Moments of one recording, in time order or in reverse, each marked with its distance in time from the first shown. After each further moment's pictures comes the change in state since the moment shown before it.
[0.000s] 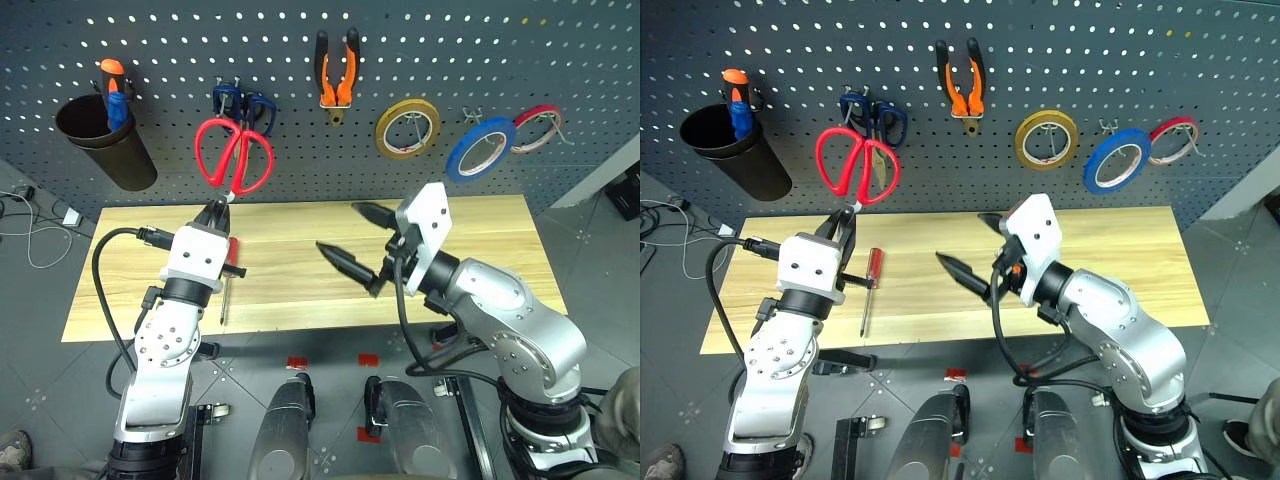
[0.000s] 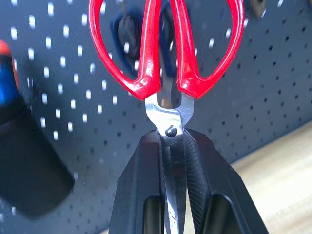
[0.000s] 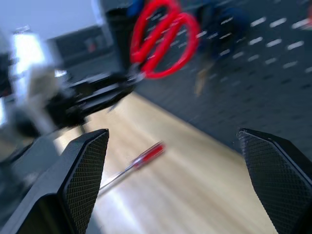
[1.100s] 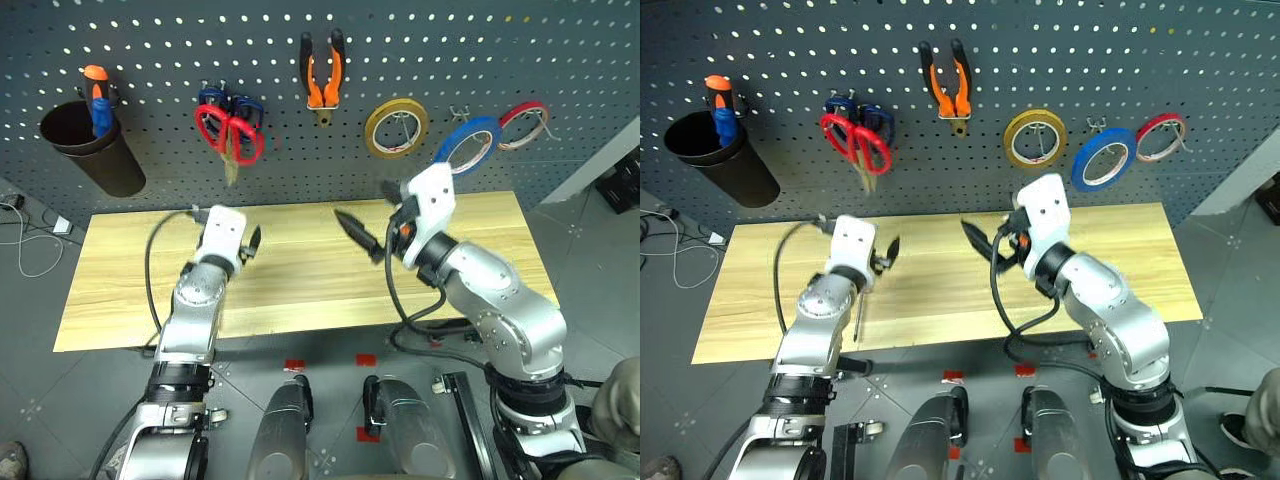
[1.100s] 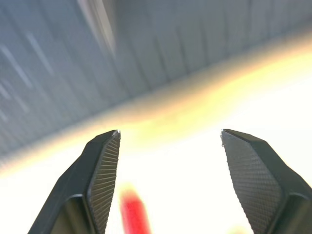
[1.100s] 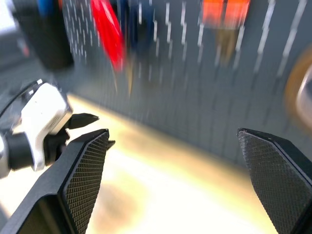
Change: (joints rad) left arm -0.223 -0.054 0.007 0.567 -0.125 0.326 -0.132; right arm 0.044 -0.015 0.065 0.078 -0.036 0.085 -0.064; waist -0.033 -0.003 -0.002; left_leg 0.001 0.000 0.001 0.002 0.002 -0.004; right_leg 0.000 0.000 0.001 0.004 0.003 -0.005
